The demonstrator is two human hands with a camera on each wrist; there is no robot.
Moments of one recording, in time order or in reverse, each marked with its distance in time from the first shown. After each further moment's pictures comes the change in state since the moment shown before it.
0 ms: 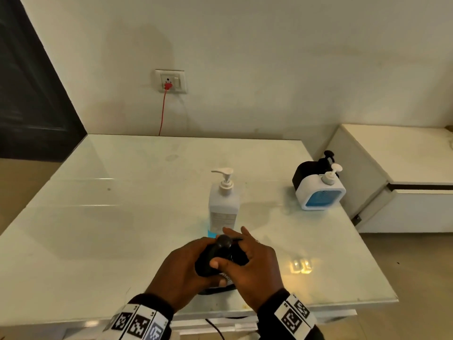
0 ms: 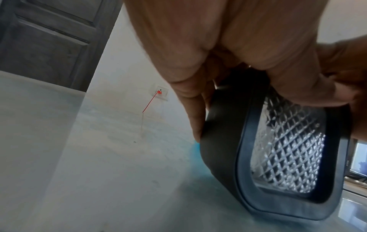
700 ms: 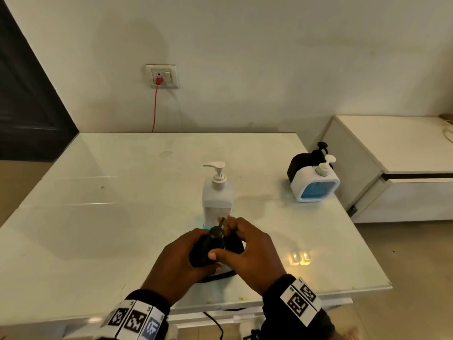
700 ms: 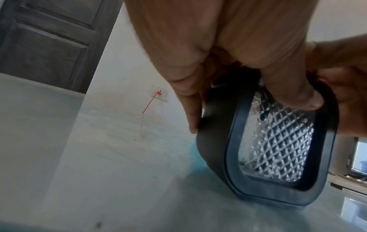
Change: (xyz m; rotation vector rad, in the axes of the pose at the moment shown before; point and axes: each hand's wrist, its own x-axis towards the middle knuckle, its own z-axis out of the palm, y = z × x) left_hand 0.002 -0.001 0.003 0.012 0.063 0.035; right_hand 0.007 -0.002 -0.017 0.009 -0.015 -0.076
